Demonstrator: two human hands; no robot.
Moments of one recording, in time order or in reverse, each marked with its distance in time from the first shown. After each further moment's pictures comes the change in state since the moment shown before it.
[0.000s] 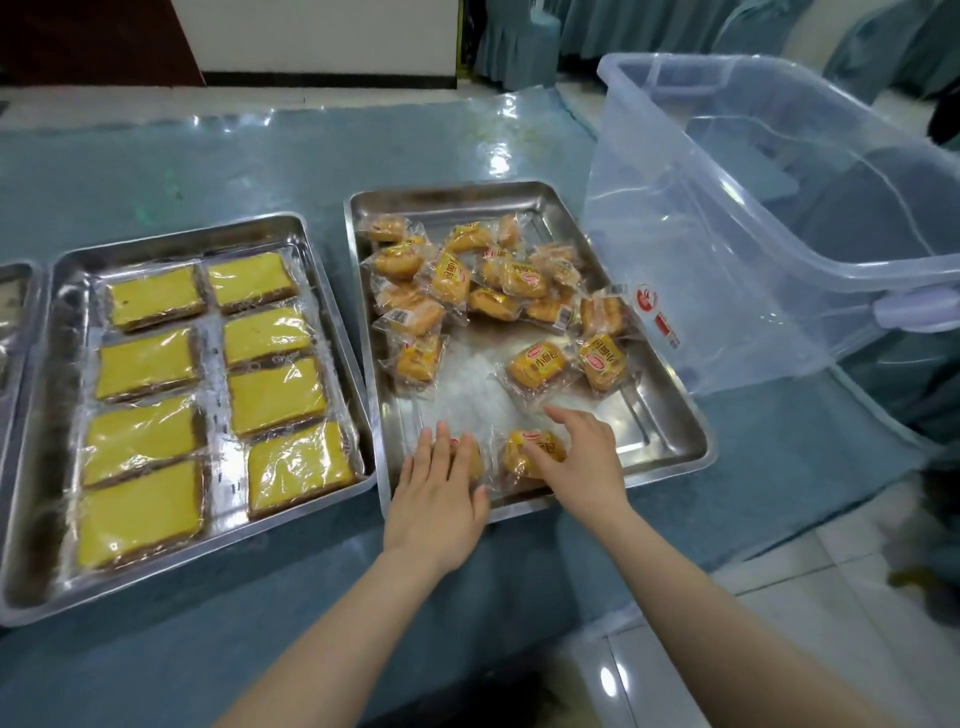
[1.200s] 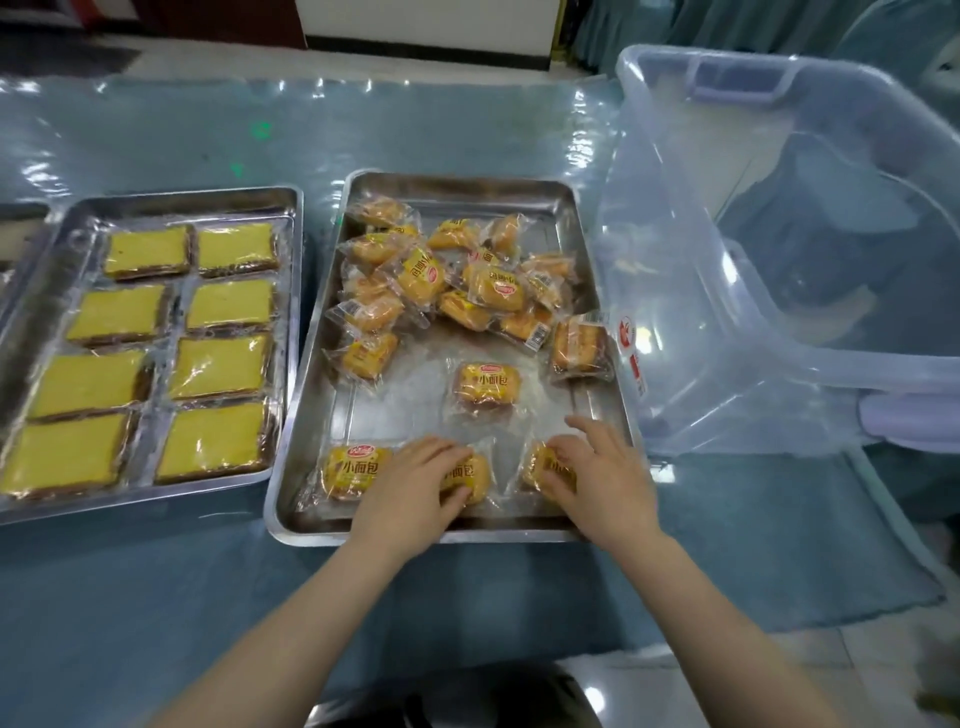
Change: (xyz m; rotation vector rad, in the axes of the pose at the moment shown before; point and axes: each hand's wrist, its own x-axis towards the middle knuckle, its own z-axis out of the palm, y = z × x) left_hand 0.048 0.077 0.016 -0.148 0.185 -0.016; right_hand 0.070 0.097 -0.083 -0.425 -0.221 -0.440
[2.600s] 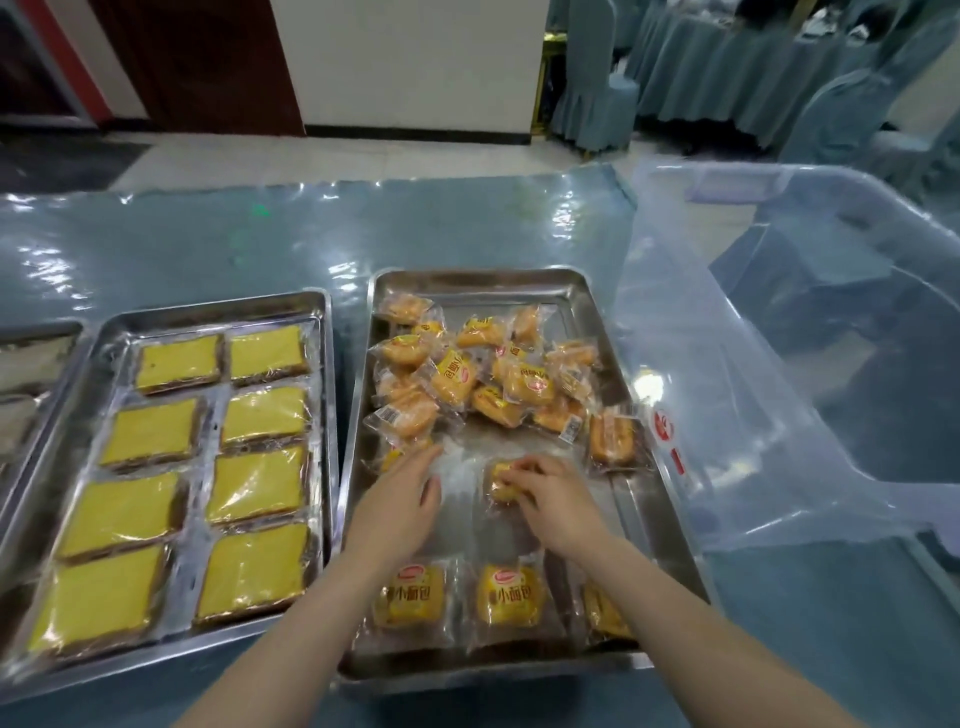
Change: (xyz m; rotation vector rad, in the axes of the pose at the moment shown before) left_hand 0.076 -0.075 -0.060 -0.177 0.082 -0.166; right_hand 0.112 -0.066 0.017 0.213 -0.104 -0.029
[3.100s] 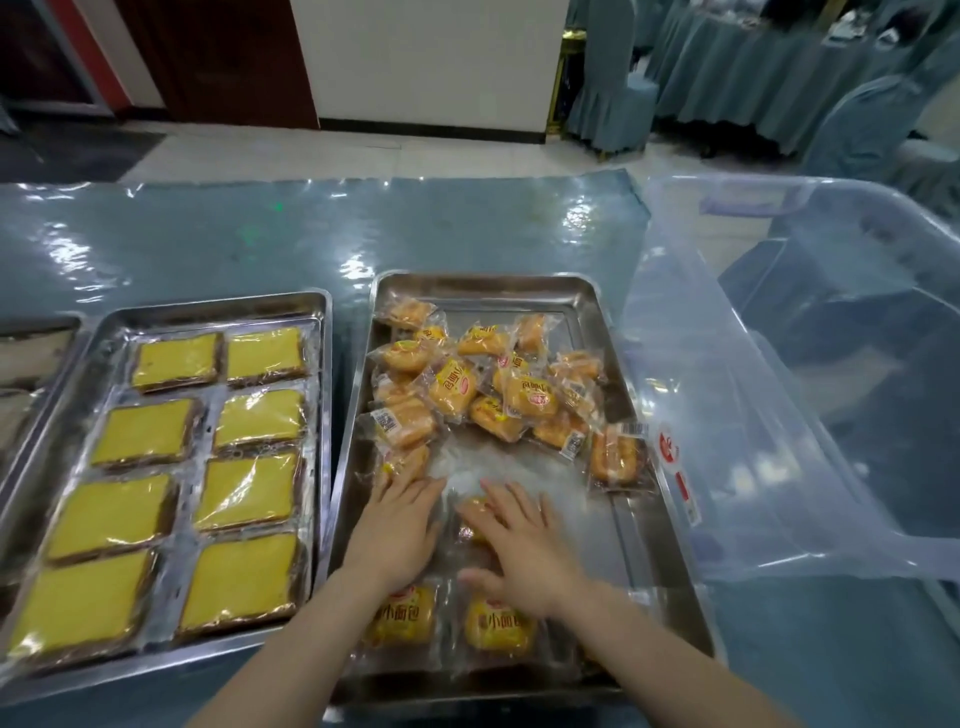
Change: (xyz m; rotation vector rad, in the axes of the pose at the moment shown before) left_hand 0.010 -0.015 0.022 0.391 -0.165 0.156; right_hand -0.009 -0.013 0.022 -0.172 -0.256 -0.171
